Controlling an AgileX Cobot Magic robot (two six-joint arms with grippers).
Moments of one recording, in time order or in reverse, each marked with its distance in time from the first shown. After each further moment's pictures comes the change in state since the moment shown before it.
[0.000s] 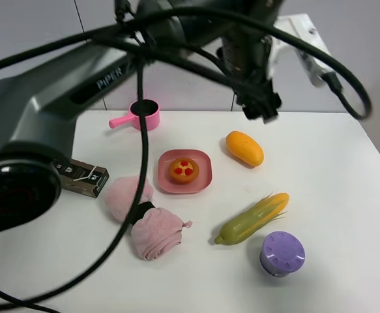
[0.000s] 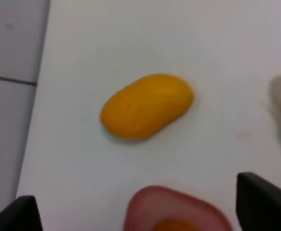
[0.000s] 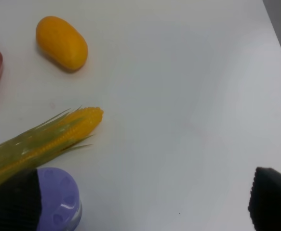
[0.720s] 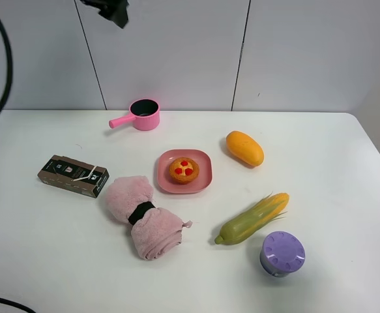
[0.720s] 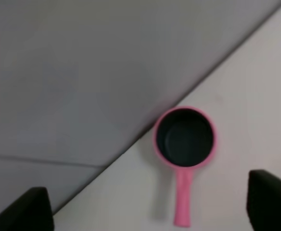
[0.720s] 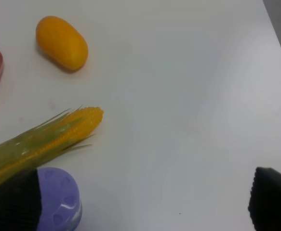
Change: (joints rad) left arm 0.659 -0.211 -0.001 -0.232 0.002 0.034; right arm 0.000 0.000 0.000 0.000 0.000 0.000
